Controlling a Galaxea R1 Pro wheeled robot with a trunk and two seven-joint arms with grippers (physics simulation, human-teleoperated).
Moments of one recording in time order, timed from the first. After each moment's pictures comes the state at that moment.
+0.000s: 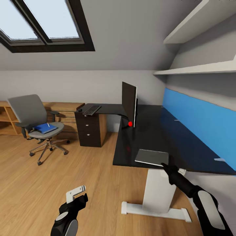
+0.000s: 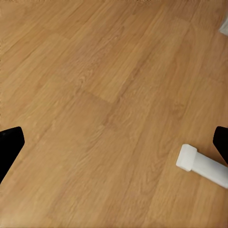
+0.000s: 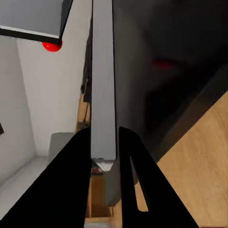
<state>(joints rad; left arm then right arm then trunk) -0.04 -0.09 -0.15 -1.53 0.39 0.50 0.61 -0.31 -0.05 -0.33 -1.27 -1.27 0.68 0.03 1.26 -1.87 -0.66</state>
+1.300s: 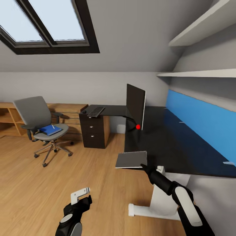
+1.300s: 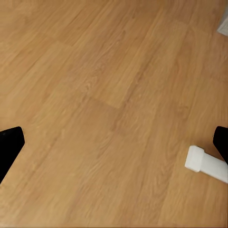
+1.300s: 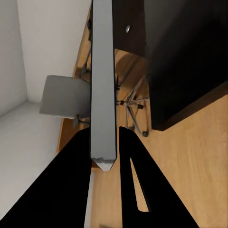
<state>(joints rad) -0.04 -0.09 -0.21 -1.49 0.39 0.47 0.60 -0.31 0.00 -0.06 -1.31 -1.19 0.63 0.03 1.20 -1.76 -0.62</state>
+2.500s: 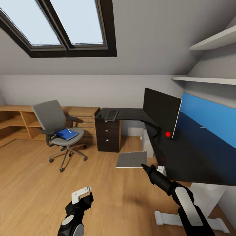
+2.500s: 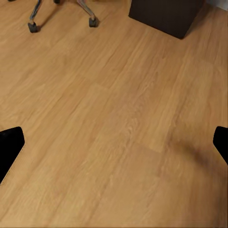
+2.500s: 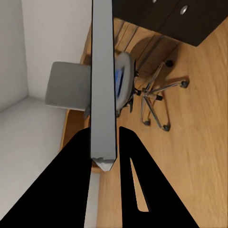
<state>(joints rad) -0.04 -0.09 -0.23 -1.48 0.39 0.38 0.60 -0.31 0.00 -0.06 -1.31 -1.18 0.63 0.03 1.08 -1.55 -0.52</state>
